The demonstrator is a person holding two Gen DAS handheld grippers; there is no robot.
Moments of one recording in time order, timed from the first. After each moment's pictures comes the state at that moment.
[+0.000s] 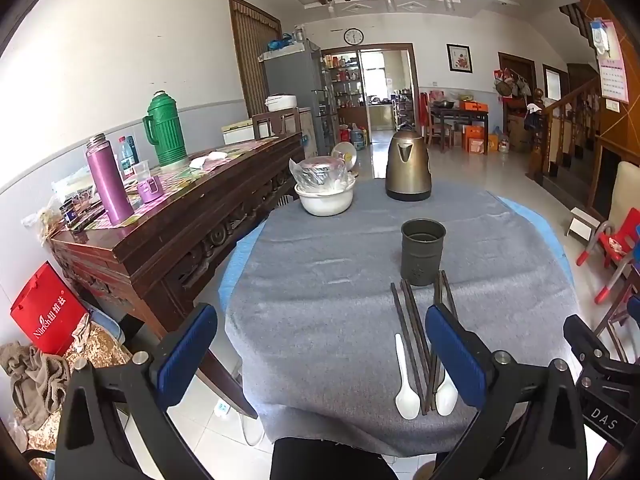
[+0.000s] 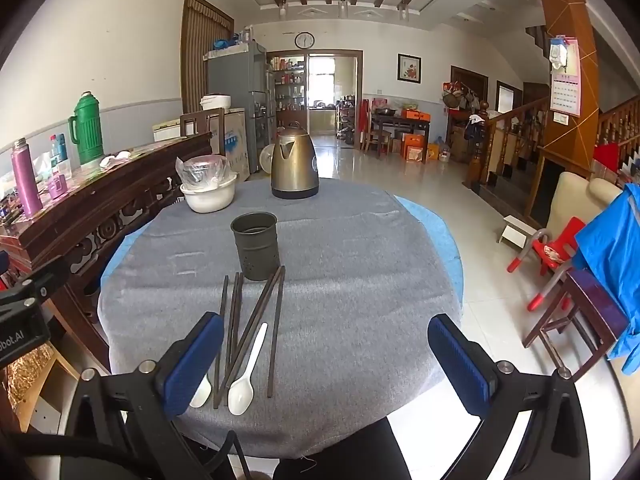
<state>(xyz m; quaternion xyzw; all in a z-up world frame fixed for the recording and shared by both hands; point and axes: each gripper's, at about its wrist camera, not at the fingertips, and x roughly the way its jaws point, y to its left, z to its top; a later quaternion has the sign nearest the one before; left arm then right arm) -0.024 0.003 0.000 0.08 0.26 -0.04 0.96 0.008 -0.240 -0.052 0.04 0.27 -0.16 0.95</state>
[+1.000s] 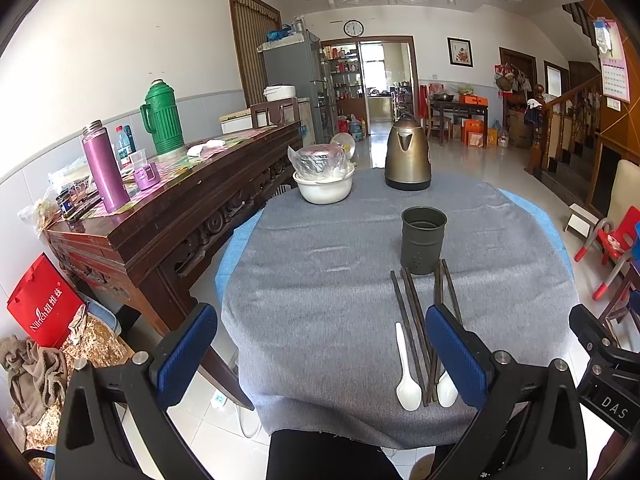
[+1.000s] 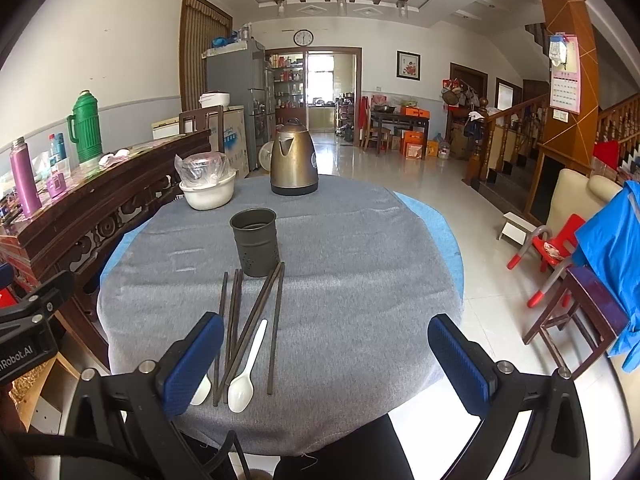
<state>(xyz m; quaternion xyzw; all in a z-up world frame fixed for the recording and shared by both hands) -0.020 0.007 -0.010 0.08 0.28 -0.04 0.96 0.010 -0.236 -0.055 0.04 0.28 -0.16 0.95</state>
